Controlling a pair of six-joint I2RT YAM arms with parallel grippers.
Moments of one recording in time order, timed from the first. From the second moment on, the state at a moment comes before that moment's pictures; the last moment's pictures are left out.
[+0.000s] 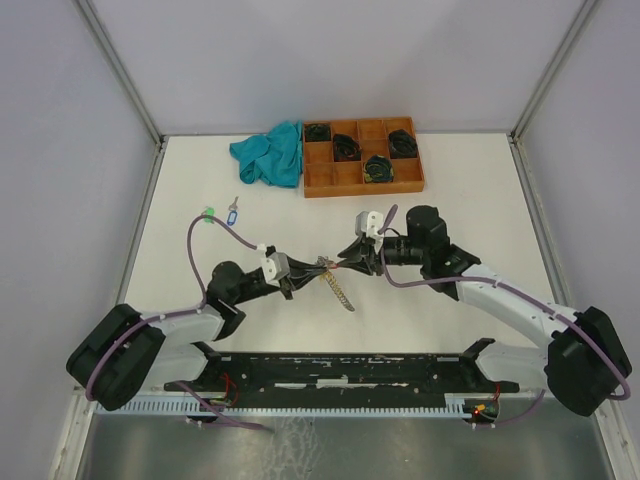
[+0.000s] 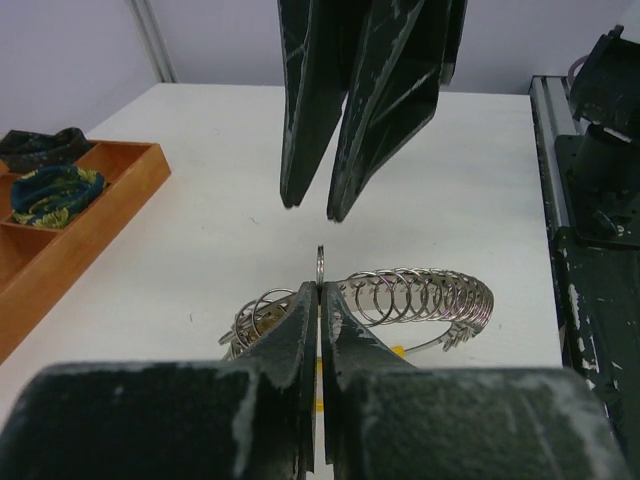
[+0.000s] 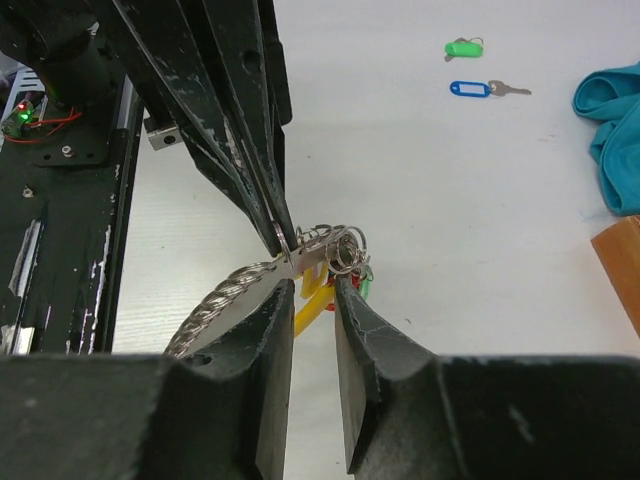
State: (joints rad) left arm -0.62 1.20 0.19 1.15 0.65 0.04; right arm 0.63 1.17 0.71 0.16 -0.79 -0.32
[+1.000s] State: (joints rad) left arm -0.62 1.17 0.18 1.25 0.66 -0.01; right arm 0.63 1.28 0.69 0.33 -0.92 -0.23
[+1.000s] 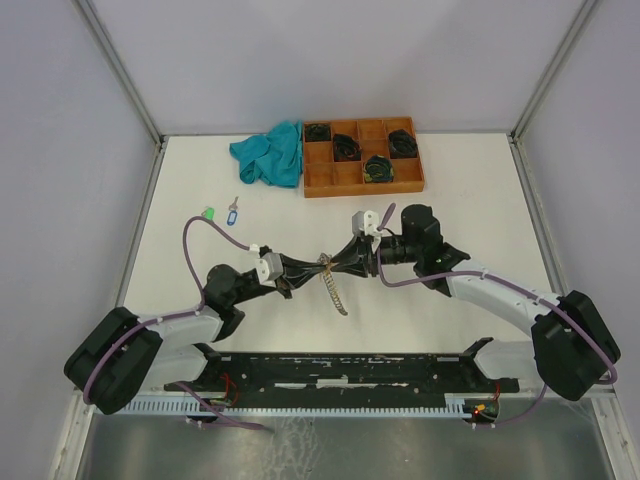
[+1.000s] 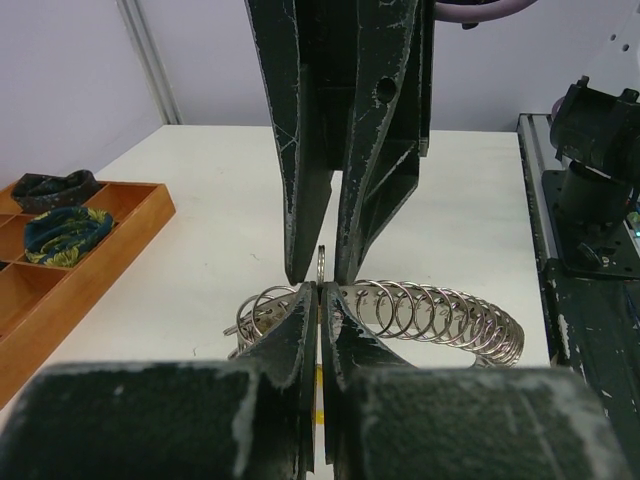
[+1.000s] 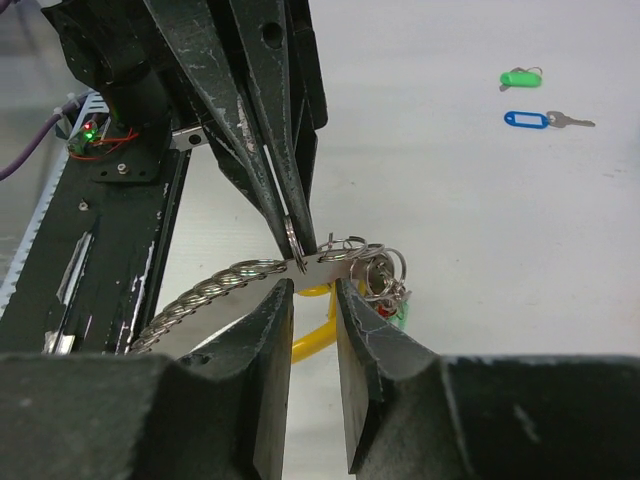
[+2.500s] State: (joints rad) left arm -0.62 1.18 0.19 1.26 0.71 -0.03; right arm 0.64 1.28 0.69 0.31 -0.97 -0.24
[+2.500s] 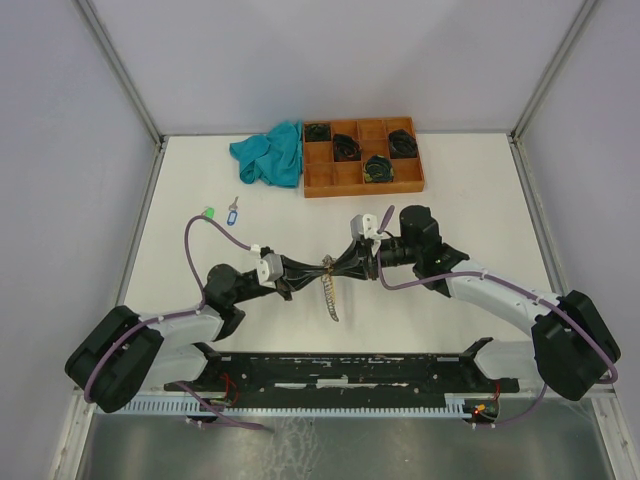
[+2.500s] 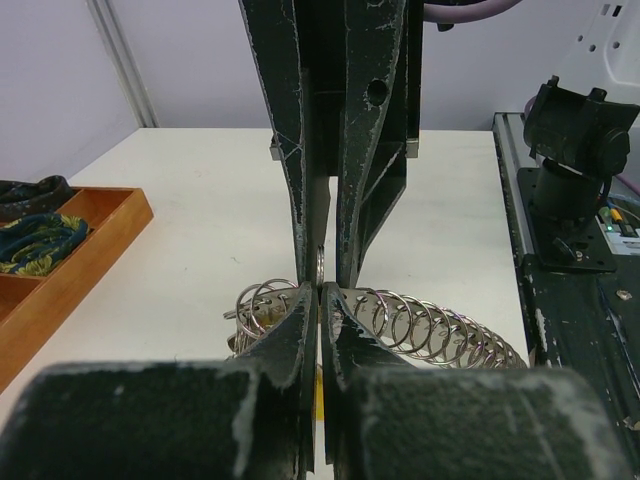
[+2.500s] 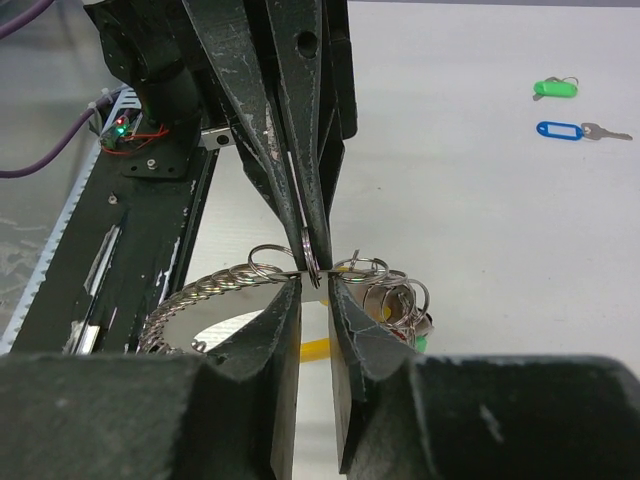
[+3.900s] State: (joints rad) left arm -0.62 1.17 0.26 1.02 0.78 0.01; right arm 0.66 1.28 0.92 -0.20 -0.92 -0.50
